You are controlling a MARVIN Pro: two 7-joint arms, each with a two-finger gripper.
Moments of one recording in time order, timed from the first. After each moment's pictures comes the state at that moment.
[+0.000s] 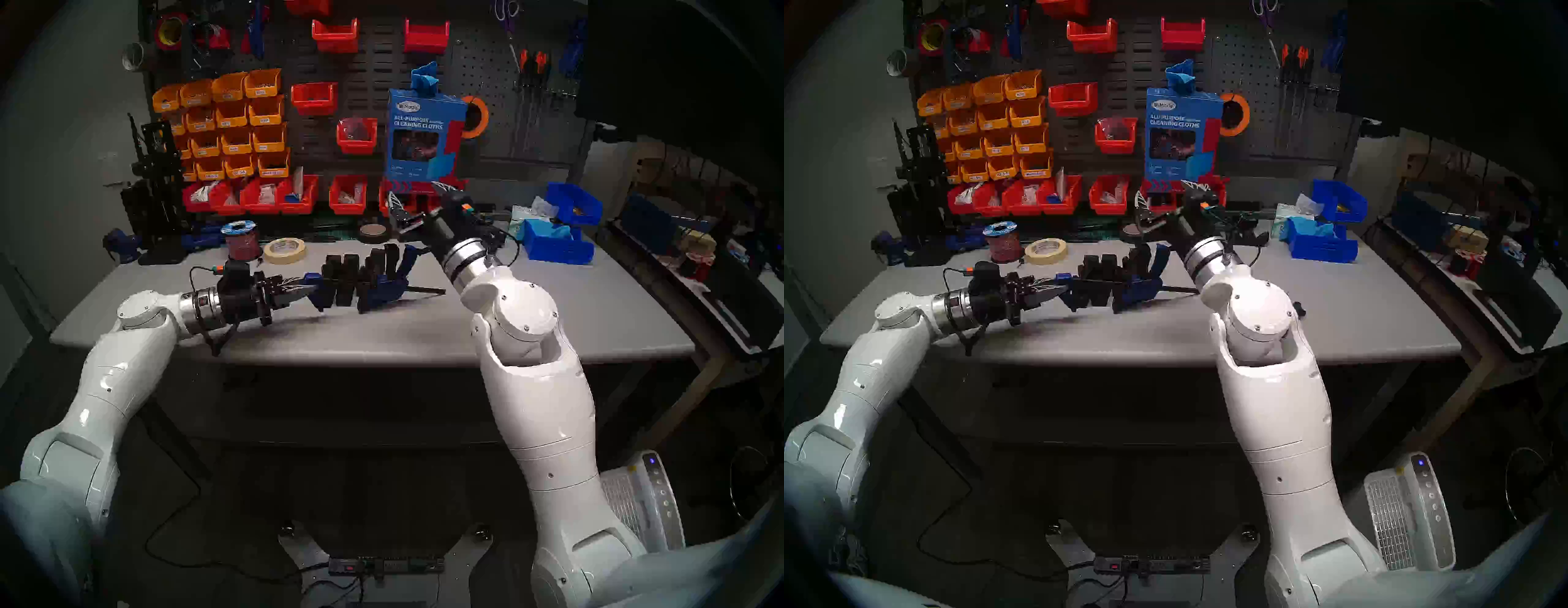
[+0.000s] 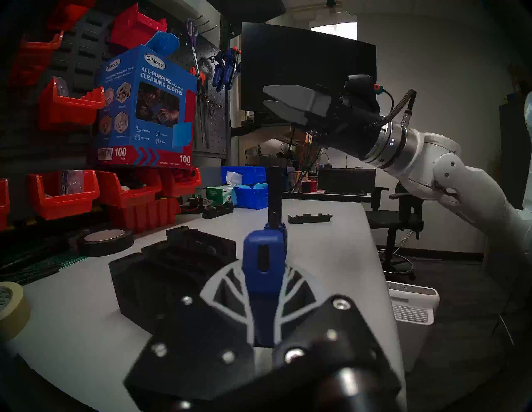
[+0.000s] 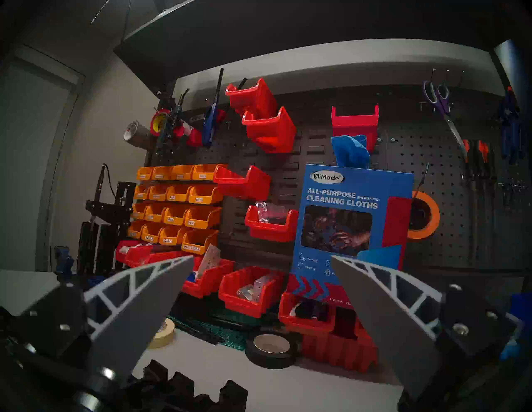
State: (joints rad) left arm 1.05 -0.93 -1.37 -1.01 -0.69 -0.07 -1.36; right arm -1.33 -1.56 1.36 -1.82 0.00 0.13 0.23
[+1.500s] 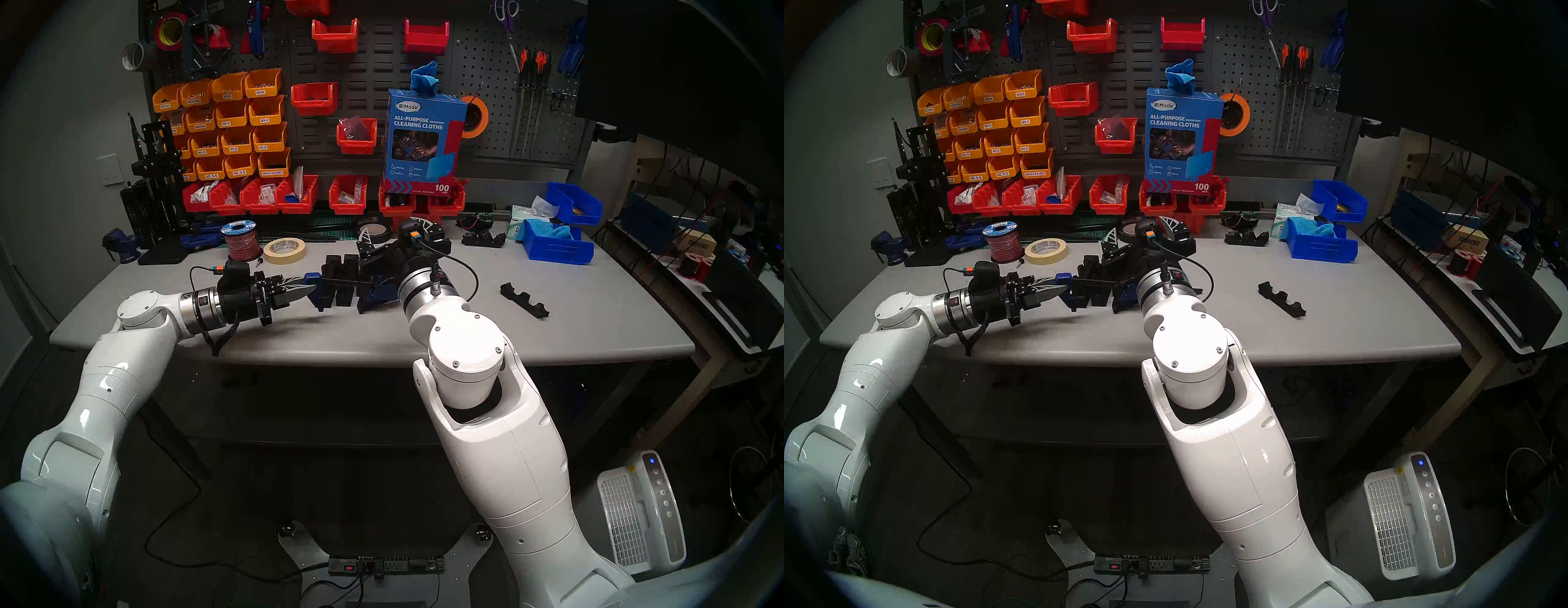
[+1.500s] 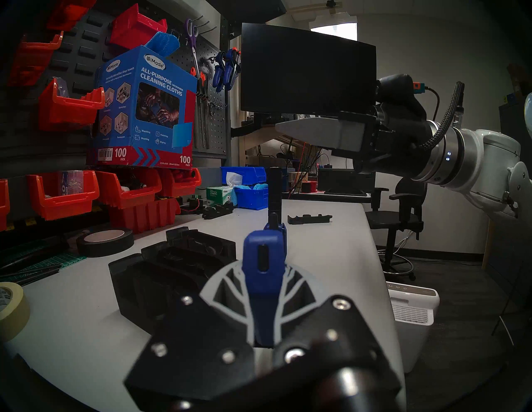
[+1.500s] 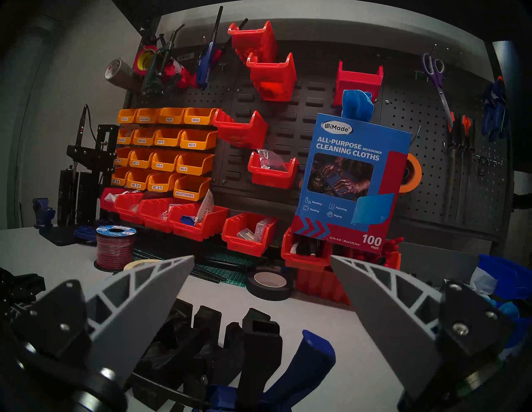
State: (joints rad) left arm 1.05 -0.93 -1.38 -1.02 -0.68 -0.07 -1.36; right arm -1.45 -1.59 1.11 -1.97 -0.17 0.40 -0.11
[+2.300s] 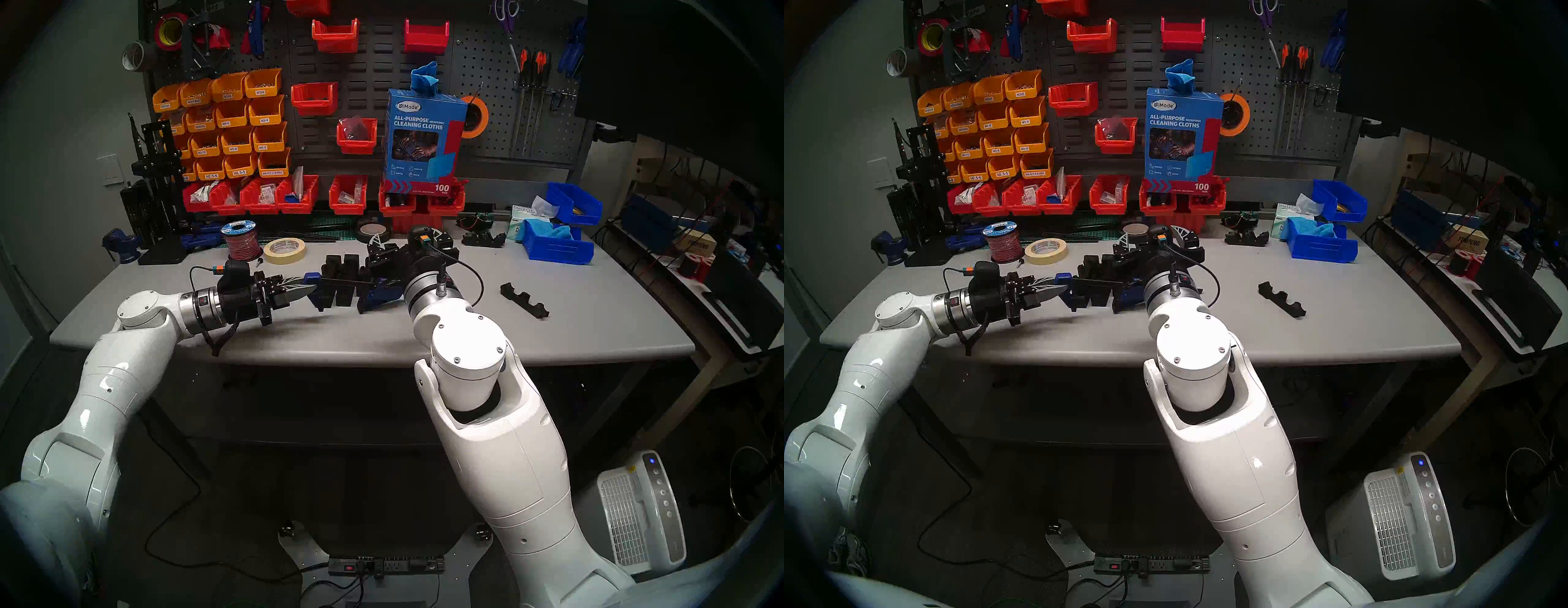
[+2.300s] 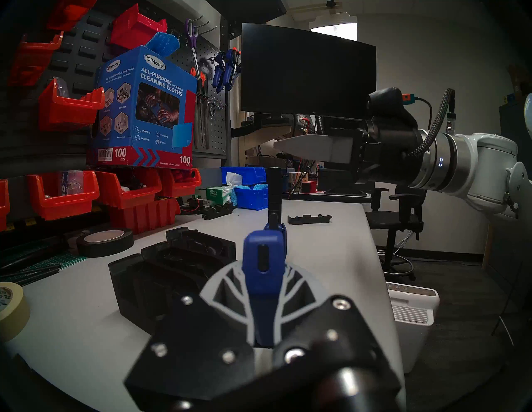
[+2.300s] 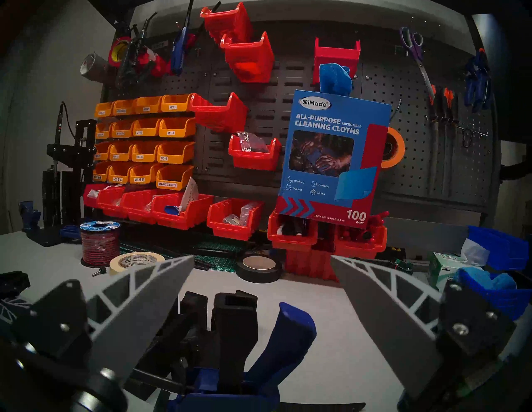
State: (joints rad) left arm 1.05 -0.93 -1.38 -1.02 -0.68 -0.07 -1.36; right arm -1.45 -1.60 1.13 -1.96 -0.07 0.44 -0.18
